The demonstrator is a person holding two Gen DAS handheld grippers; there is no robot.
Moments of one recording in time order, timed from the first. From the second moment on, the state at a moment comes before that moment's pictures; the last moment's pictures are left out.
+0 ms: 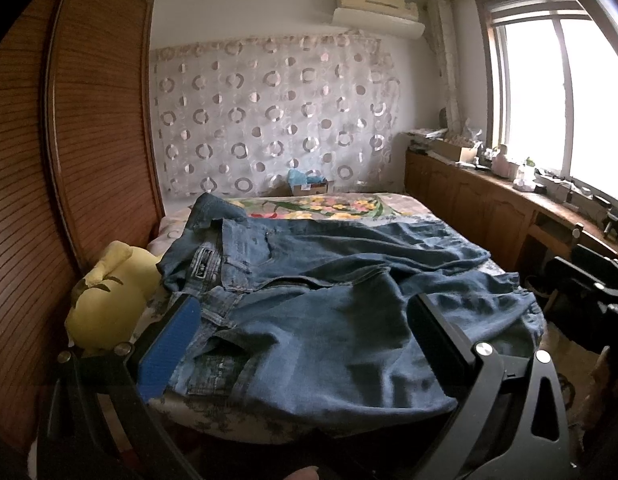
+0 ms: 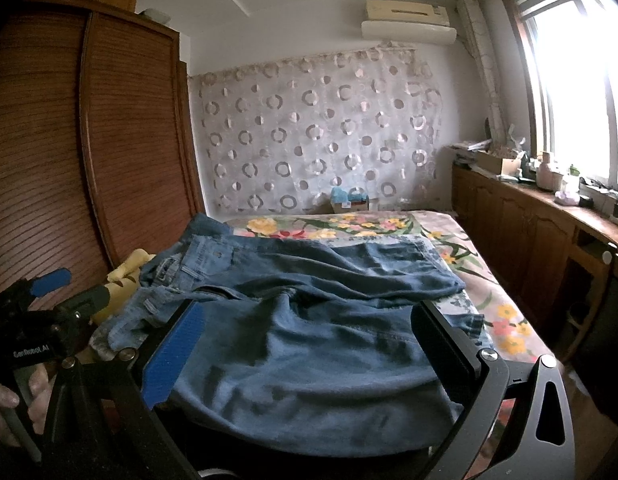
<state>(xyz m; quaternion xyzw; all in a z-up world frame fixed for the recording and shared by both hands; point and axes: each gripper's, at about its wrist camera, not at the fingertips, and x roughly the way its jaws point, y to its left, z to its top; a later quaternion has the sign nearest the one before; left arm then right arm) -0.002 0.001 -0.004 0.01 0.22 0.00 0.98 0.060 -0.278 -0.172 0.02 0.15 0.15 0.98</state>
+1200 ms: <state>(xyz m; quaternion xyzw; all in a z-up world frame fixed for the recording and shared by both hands) 0.042 0.134 -0.091 -0.05 0.32 0.05 0.95 0.065 -0.374 -0.219 0.02 0.27 0.04 0.96</state>
